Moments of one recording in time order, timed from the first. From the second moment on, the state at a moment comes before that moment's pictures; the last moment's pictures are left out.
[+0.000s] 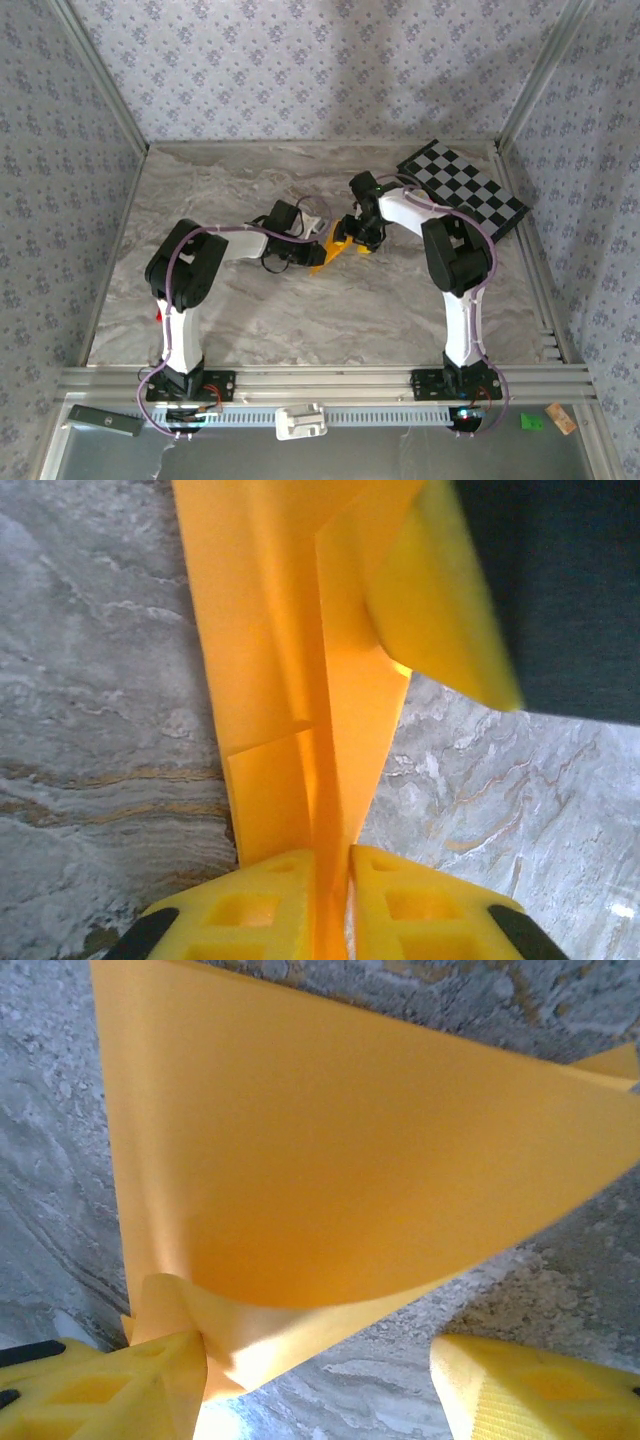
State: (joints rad) left arm -0.57 1.96 1.07 -0.08 0.61 -0.32; right arm 0.44 2.07 1.47 -0.75 -0.31 0.60
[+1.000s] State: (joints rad) left arm -0.53 1.99 1.06 -0.01 0.69 -0.53; right arm 0.43 1.82 1.02 -0.02 -0.59 0.65
